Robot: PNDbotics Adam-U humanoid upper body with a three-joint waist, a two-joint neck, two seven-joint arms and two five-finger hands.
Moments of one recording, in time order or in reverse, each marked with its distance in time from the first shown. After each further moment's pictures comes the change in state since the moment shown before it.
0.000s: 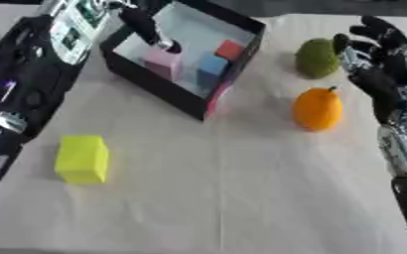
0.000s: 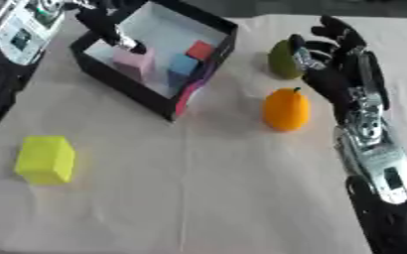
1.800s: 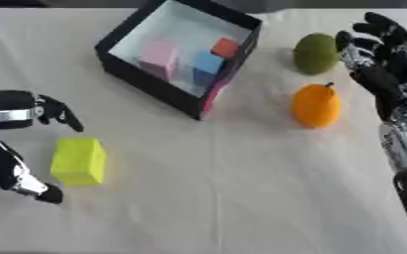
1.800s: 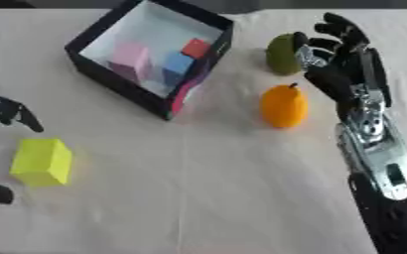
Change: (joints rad) left arm 0.806 0.649 0.027 -0.726 0.324 -0.038 -0.014; right arm 0.002 -0.033 -0.012 -0.003 0.004 -0.004 -0.017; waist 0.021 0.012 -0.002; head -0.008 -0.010
